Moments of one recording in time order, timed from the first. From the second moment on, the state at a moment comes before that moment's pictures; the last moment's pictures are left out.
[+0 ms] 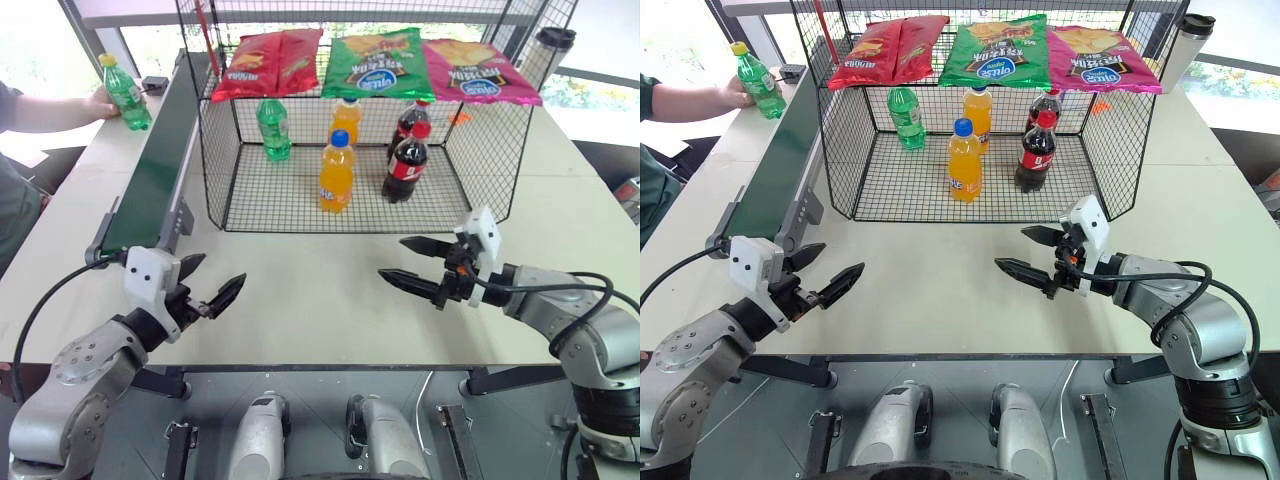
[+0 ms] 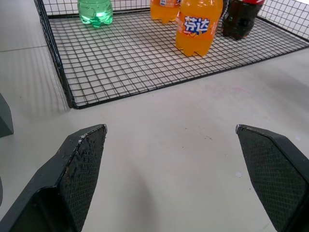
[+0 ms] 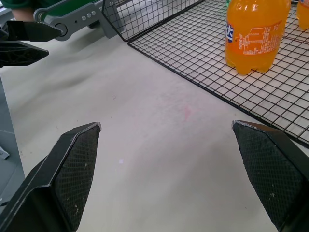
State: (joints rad) left arm 0.14 0.54 0.30 -0.64 -0.60 0.64 -0.44; right arm -0.24 -0.68 -0.12 -0.37 0.67 0.77 0.79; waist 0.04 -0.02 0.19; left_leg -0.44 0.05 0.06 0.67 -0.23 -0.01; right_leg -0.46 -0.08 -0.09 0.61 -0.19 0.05
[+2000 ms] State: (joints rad) left arm 0.12 0.53 0.29 -0.65 -0.62 0.64 -0.41; right arm -0.27 -0.65 -0.08 -0.37 0.63 0.73 0.78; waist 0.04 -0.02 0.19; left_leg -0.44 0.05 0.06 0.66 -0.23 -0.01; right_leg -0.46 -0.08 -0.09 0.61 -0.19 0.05
